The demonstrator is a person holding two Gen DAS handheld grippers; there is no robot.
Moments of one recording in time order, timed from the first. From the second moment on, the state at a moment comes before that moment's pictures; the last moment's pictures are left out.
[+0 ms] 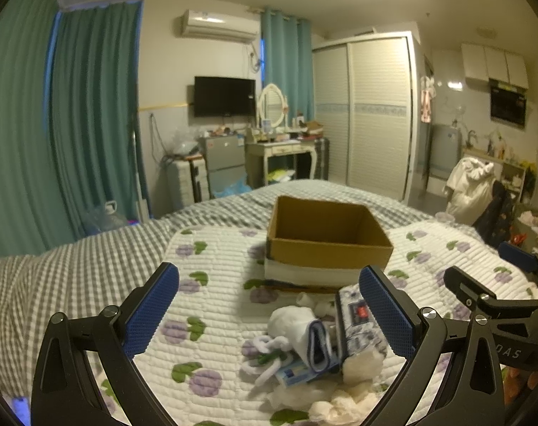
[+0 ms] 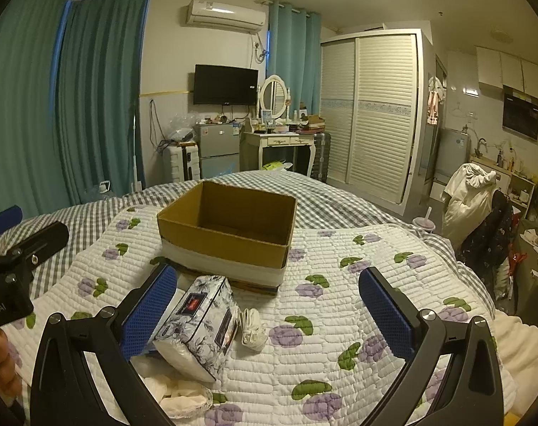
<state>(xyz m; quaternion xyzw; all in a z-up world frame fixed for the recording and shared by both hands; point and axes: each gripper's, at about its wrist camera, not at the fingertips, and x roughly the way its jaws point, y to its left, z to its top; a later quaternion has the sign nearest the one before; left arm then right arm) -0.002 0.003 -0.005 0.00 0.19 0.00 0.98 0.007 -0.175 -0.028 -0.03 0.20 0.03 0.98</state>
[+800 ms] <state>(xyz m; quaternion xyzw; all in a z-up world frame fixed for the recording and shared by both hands) 0.036 0.009 -0.084 0.03 0.30 0.00 0.95 0.062 -0.118 -0.144 -0.06 0.34 0.14 0.93</state>
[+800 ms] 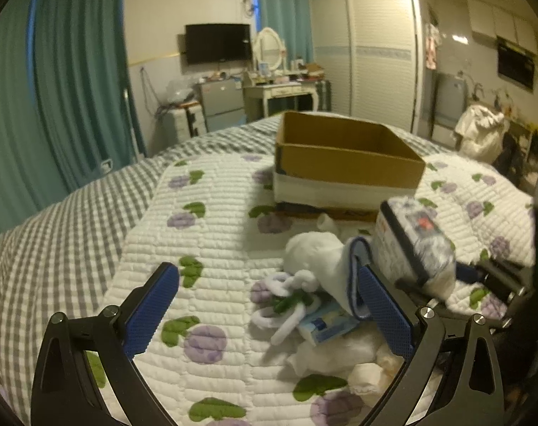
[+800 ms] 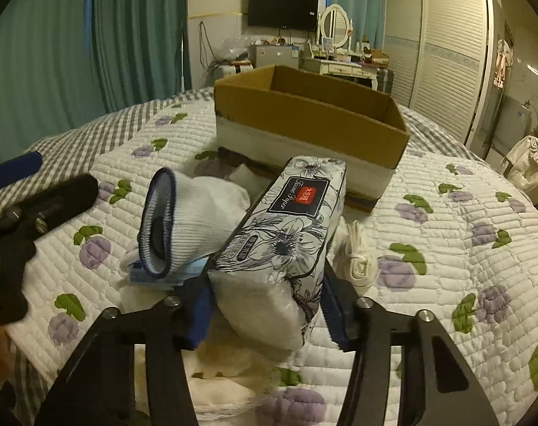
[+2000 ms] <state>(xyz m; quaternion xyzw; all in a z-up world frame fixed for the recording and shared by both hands) 0.059 -0.027 -0.031 -0.04 0.30 -0.13 0.94 0.038 -0.181 -0.049 -0.01 0.25 0.16 0.95</state>
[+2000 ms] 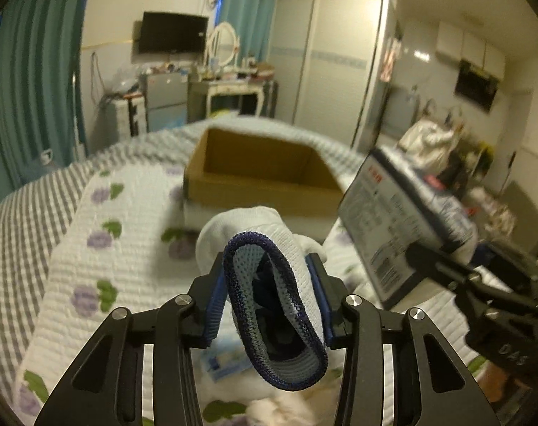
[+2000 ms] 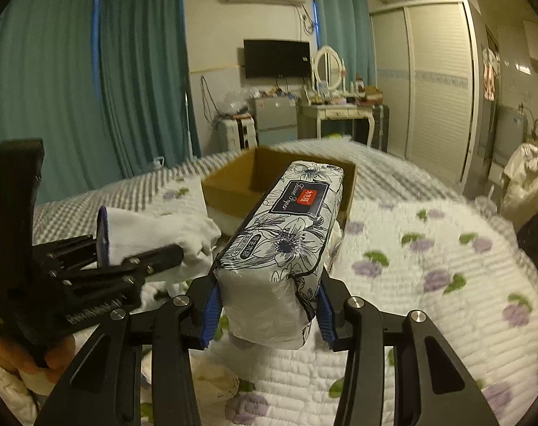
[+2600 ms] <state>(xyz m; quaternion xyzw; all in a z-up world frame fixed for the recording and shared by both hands) 0.220 -0.053 0.004 0.01 0.29 -0.11 0.95 0.202 -0.198 0.016 0.01 0.22 0.19 0.96</state>
